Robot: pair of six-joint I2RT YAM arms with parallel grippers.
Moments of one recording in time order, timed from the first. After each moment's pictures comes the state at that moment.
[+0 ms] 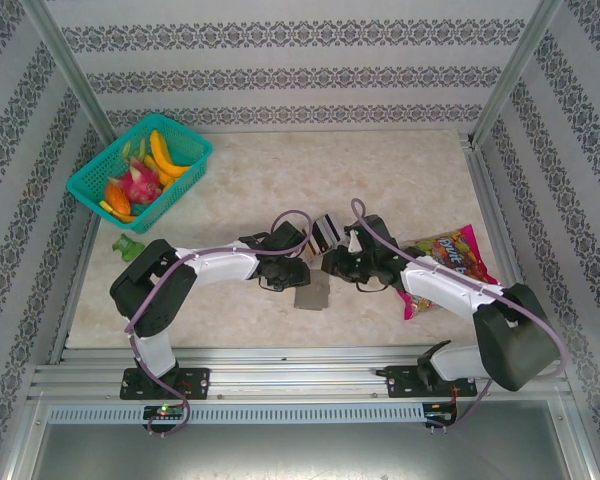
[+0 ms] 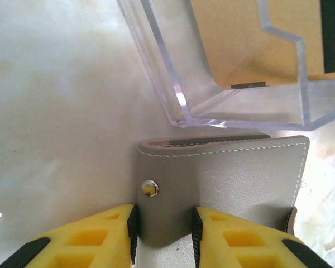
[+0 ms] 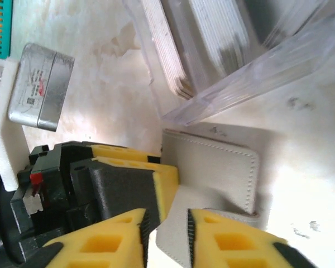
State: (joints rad) left arm -0.75 1.81 1.04 -0.36 0.19 -0.85; right arm 0.53 1.35 0.69 -0.23 -0.41 0.82
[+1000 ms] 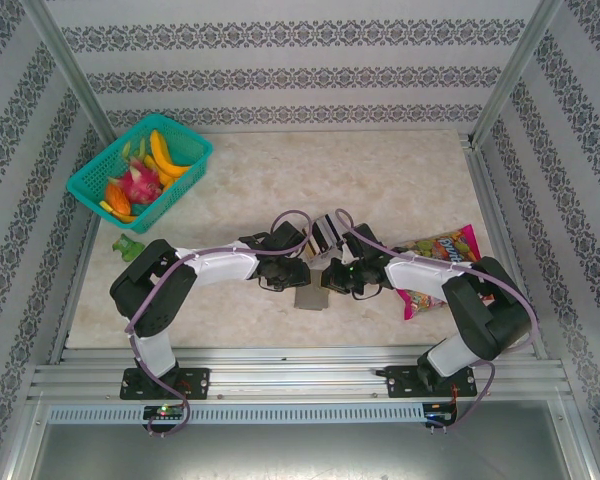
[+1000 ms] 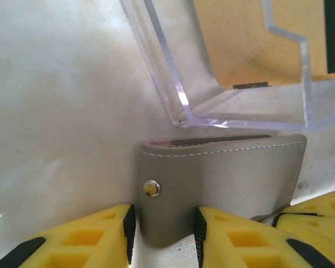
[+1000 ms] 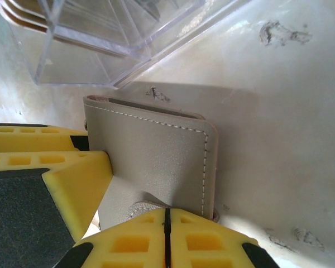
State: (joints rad) left arm -0.75 1.81 1.04 -0.36 0.19 -0.85; right arm 0.55 1.54 0.68 -0.21 -0.47 0.81
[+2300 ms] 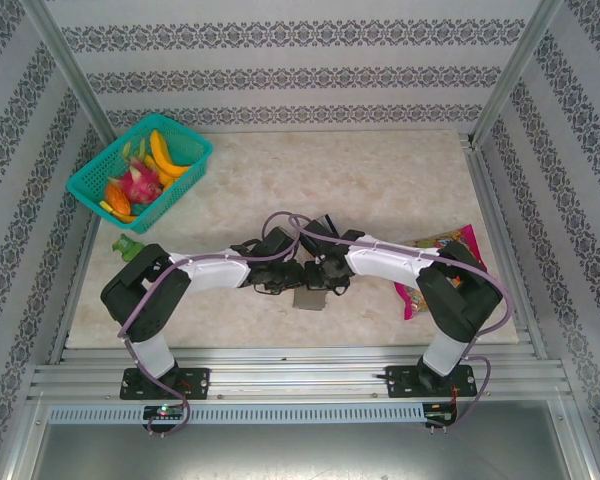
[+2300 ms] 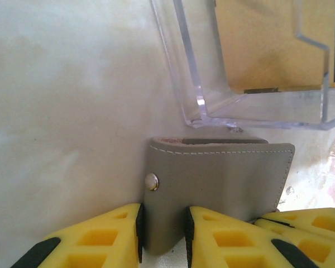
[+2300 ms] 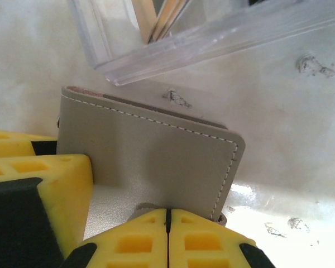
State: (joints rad) left arm -0.74 1.75 0.91 -0.20 0.21 -0.95; right arm 0.79 1.74 1.04 -0.65 -0.07 0.71
